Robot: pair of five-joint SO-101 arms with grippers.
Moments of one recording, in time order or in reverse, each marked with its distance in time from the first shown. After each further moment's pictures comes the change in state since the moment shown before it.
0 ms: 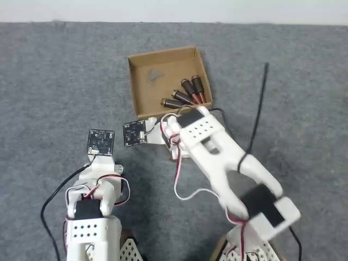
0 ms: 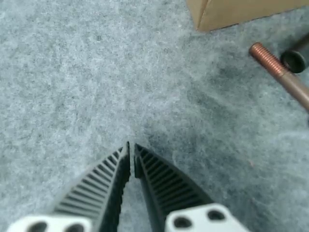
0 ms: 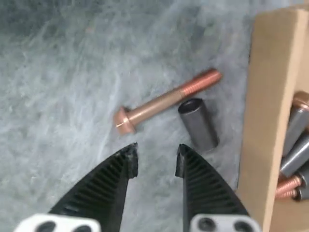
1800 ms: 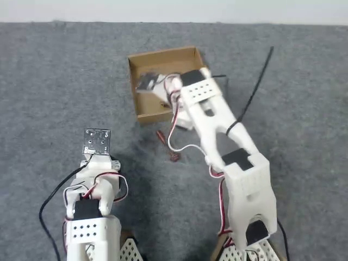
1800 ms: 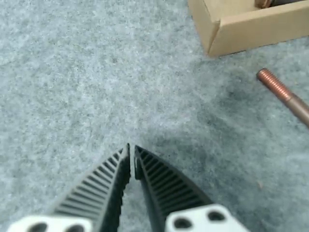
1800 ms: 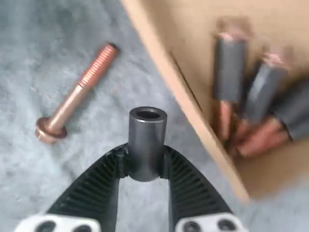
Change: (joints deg) left arm -1.7 0.0 0.0 -3.0 -0.2; right arm 9.4 27.5 -44.9 23.9 -20.0
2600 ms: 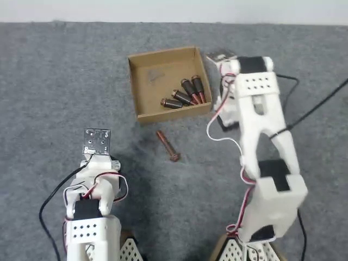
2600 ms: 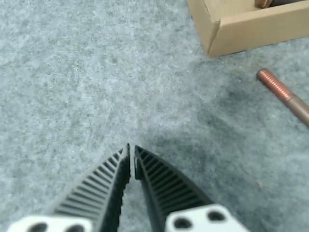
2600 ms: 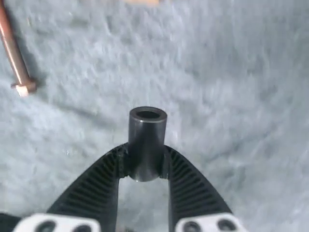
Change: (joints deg) left arm 0.0 0.0 0.0 0.0 0.0; right arm 17.4 -18.8 12.5 14.6 -26.7
